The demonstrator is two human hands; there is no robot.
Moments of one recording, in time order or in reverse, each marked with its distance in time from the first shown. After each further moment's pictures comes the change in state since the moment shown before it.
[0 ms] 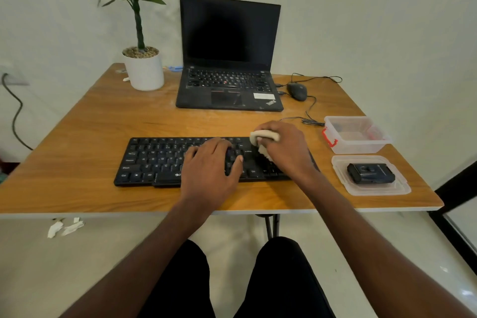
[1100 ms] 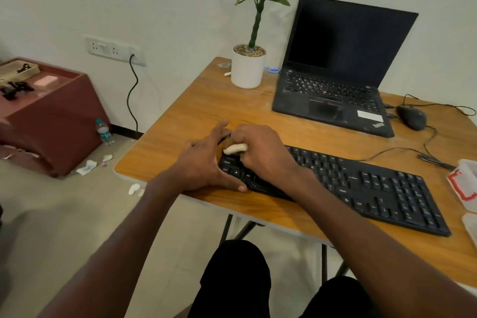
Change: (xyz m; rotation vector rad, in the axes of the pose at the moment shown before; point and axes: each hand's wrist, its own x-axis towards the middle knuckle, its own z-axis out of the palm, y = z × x) left_hand -0.021 -0.184 -0.101 -0.338 -0.366 -0.279; right_hand 0.010 -0.158 0.166 -0.163 -0.459 -0.629
